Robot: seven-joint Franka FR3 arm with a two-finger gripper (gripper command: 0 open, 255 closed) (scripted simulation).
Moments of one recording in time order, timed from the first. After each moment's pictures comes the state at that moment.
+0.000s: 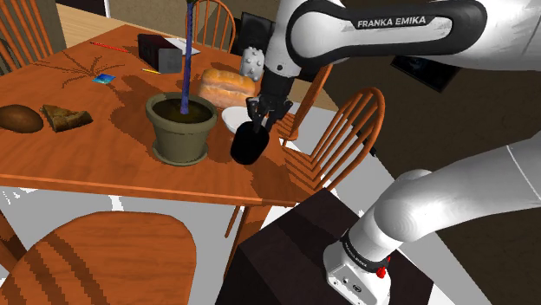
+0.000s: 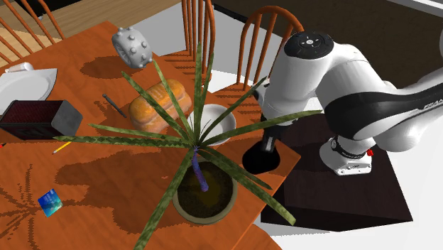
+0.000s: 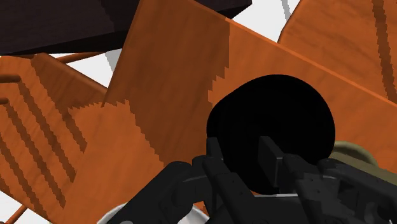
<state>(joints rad) -0.02 -0.47 0.33 -2.41 0.15 1.95 0.41</state>
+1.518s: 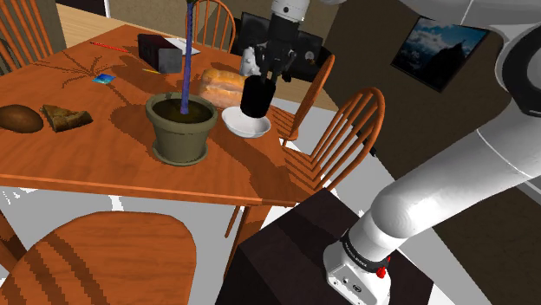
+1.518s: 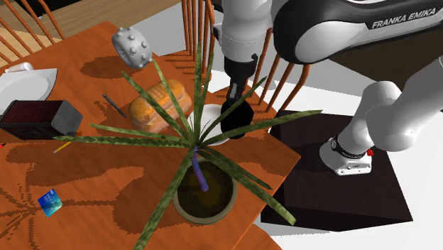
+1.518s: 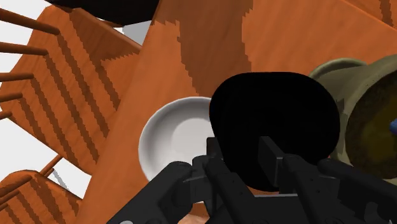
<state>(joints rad) -0.12 -0.22 0.22 -1.95 0.04 1.73 0.28</state>
